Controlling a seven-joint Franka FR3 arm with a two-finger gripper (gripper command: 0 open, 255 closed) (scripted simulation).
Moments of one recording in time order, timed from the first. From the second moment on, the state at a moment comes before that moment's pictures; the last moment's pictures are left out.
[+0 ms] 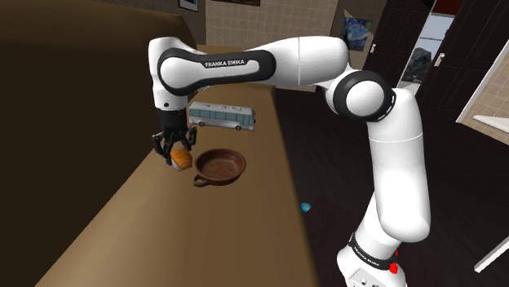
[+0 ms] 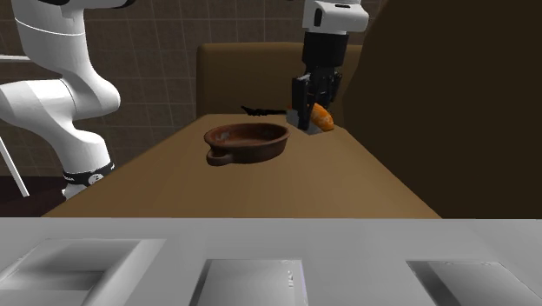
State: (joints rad) arm 0.16 0.45 0.37 -1.35 -0.03 1.69 0.53
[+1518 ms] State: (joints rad) arm 0.05 0.17 0.36 -1.54 0.06 1.59 0.42
